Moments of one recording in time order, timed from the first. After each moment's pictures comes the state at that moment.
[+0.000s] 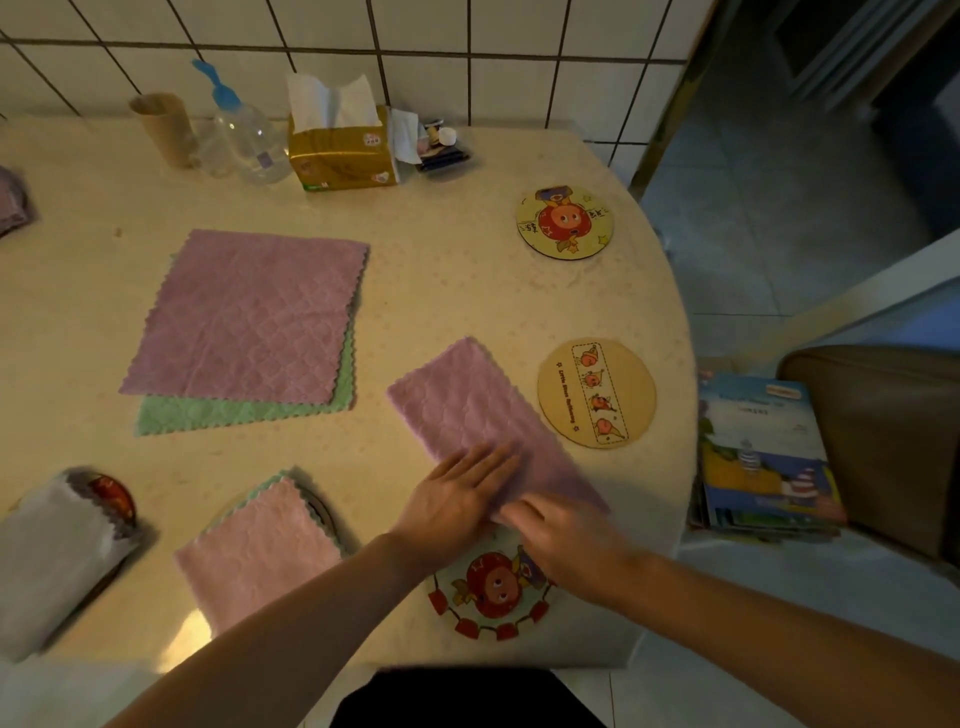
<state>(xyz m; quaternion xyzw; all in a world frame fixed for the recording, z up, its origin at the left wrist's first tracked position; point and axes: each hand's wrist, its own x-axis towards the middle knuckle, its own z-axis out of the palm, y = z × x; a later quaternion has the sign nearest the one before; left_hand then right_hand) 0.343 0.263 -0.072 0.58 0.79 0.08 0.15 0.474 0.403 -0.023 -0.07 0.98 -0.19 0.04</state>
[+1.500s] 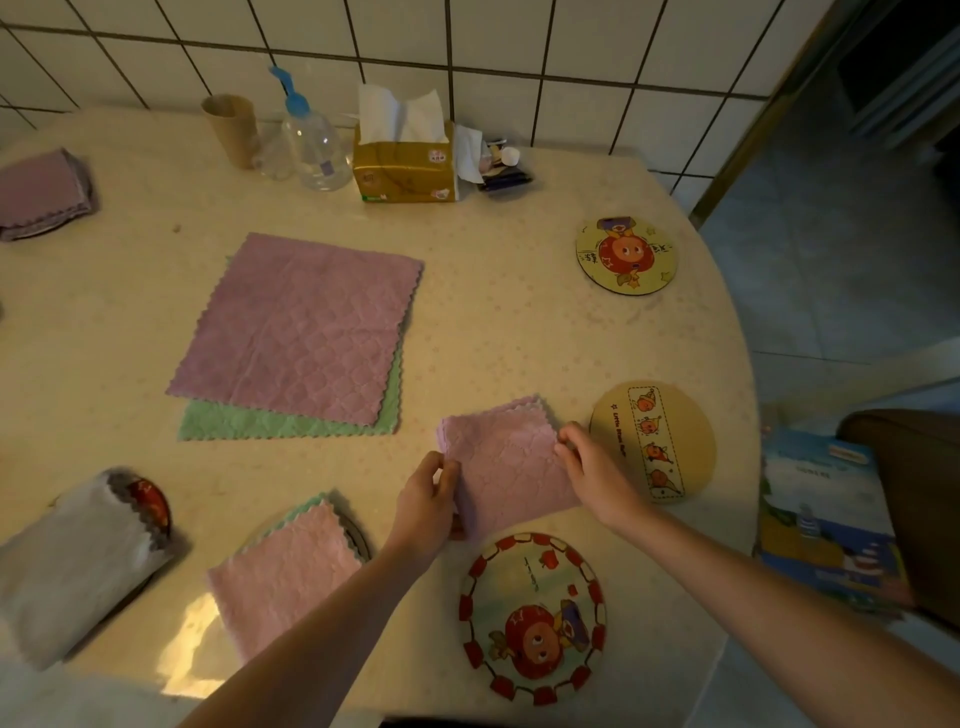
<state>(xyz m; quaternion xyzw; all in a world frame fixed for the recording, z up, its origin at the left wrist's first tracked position) 0.295 0.243 -0.059 -0.03 0.75 0.54 0.37 0.368 0.445 -0.061 0.24 0.87 -0.42 0.10</state>
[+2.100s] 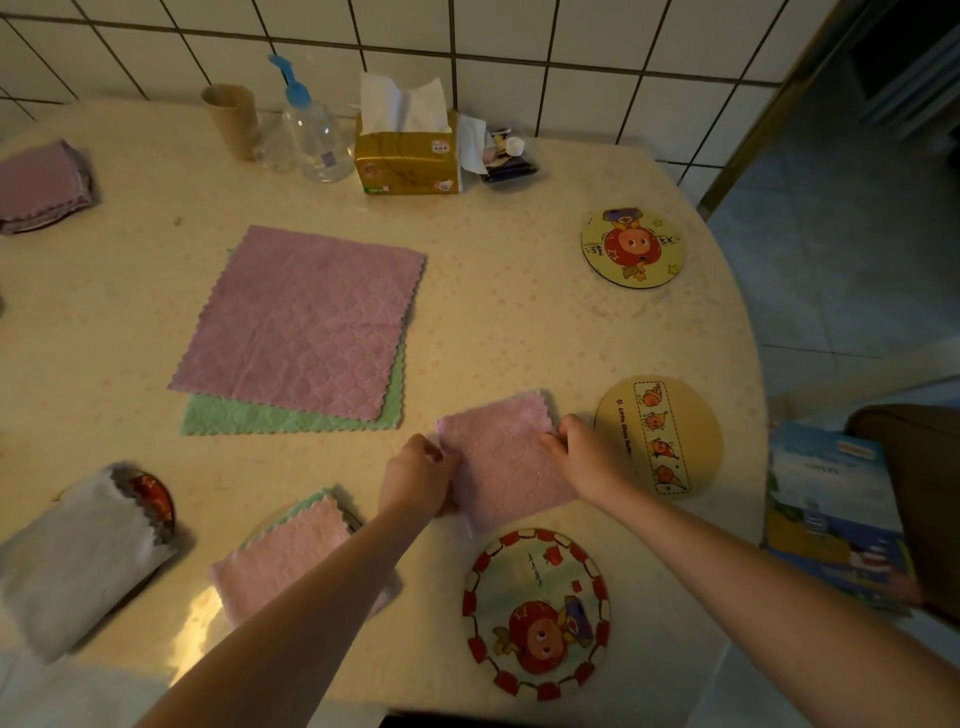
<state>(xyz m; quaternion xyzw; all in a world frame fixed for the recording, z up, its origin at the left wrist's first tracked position) 0.260 0.247 -0.061 -0.05 0.86 0.37 0.34 0.341 0.441 -0.068 0.29 0.91 -0.23 0.16</state>
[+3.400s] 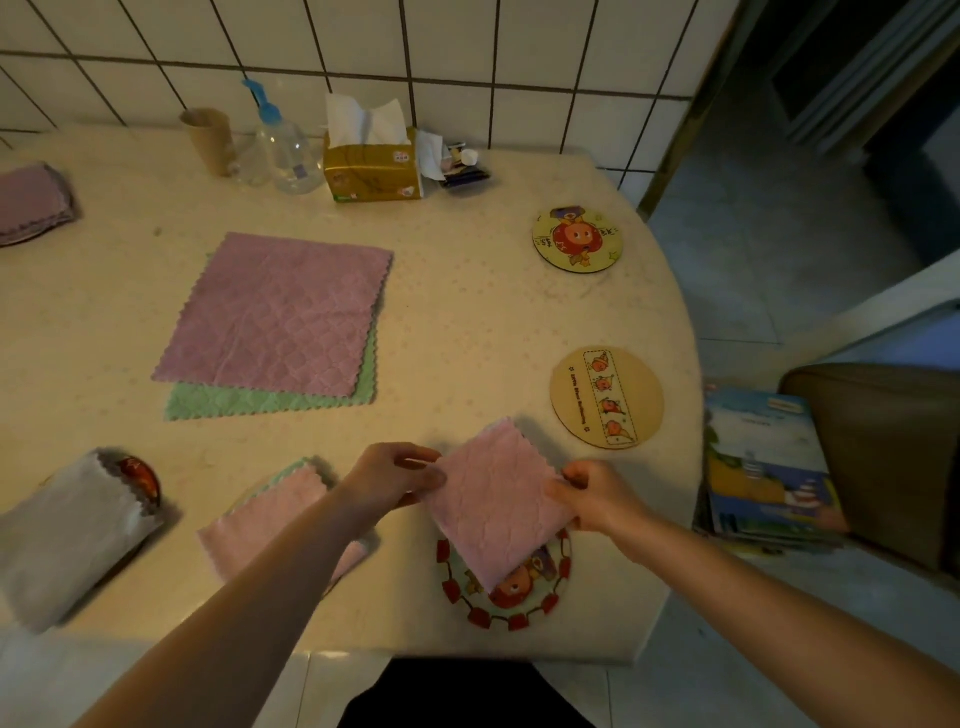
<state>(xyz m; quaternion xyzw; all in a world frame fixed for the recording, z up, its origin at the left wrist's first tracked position) 0.294 0.213 -0.034 -0.02 0.73 0.49 0.47 0.454 0.417 -0.023 0.42 0.72 -0.53 0.16</state>
